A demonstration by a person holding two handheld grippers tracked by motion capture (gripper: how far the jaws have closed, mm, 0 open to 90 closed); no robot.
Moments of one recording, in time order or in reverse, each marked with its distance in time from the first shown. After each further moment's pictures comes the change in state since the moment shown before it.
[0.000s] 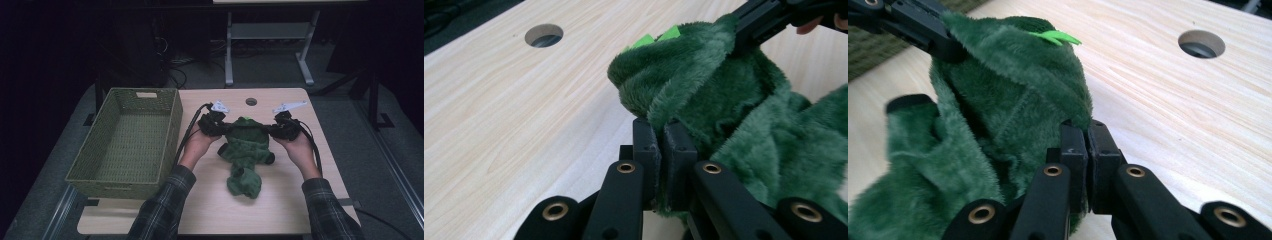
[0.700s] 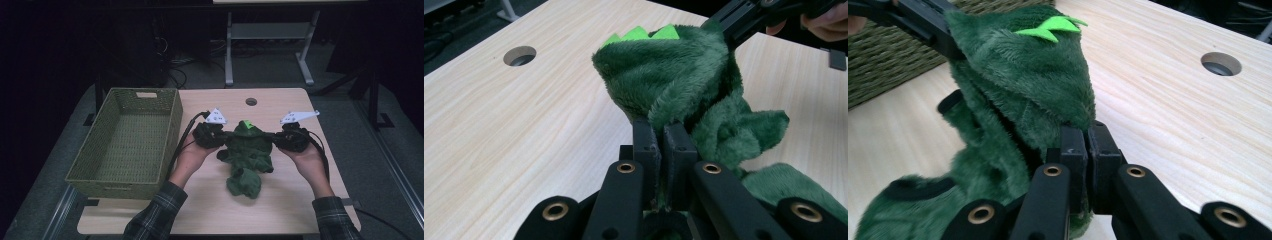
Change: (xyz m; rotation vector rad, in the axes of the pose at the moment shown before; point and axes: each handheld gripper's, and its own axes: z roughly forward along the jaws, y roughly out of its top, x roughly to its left) left arm -0.044 -0.006 -0.045 -0.048 -0.032 0.056; right arm 0.034 -0.016 -0.045 -0.064 0.046 -0.084
